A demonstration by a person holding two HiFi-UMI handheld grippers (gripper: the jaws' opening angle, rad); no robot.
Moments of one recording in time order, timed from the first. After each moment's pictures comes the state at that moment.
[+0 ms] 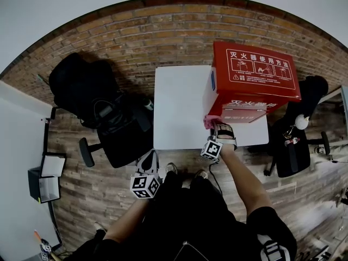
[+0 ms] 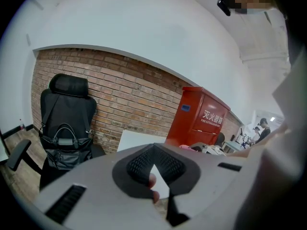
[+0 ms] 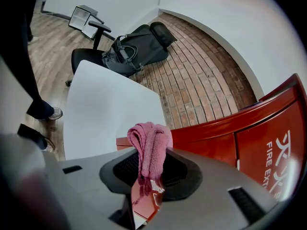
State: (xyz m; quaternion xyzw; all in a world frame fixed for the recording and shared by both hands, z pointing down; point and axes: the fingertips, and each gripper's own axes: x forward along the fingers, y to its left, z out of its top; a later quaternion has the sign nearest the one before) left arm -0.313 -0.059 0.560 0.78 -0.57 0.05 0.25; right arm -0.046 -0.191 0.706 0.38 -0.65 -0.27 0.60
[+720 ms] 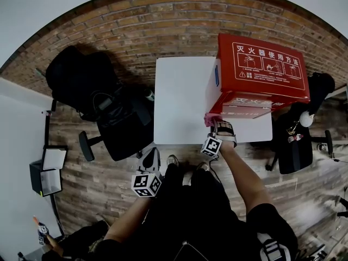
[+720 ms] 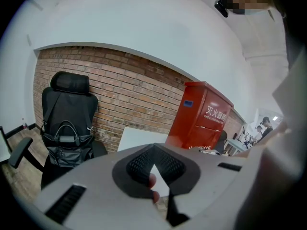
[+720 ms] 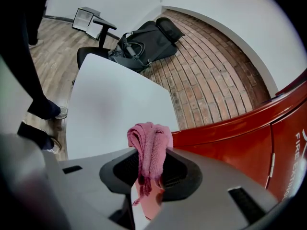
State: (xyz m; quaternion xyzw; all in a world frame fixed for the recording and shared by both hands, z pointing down) left arm -0.307 -0.065 0.576 0.77 -0.58 0.07 0.26; right arm -0.049 -0.192 0.758 0.35 -0.66 -0.24 0.62
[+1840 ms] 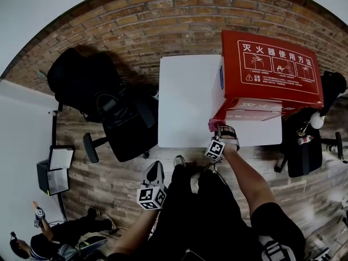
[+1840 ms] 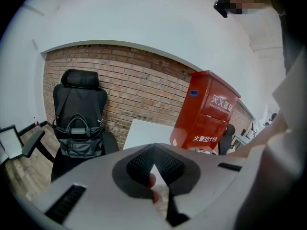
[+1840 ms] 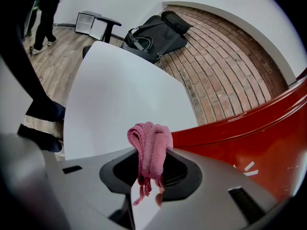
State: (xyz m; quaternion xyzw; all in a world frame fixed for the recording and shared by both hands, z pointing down) left arm -0.308 -0.034 0.613 0.73 -0.61 0.10 0.28; right arm -0.049 -0.190 0.846 0.31 -0.68 -0.20 0.63
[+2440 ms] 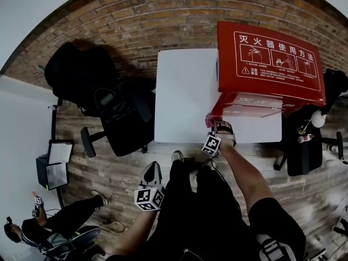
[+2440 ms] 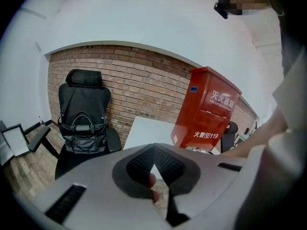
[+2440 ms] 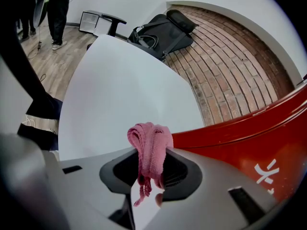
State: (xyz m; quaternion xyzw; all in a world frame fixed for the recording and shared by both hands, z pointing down) left arm -0.298 -0.011 0.622 0.72 -0.63 0.11 0.28; right arm -0.050 -0.188 0.875 0.29 -0.69 -0.20 0.63
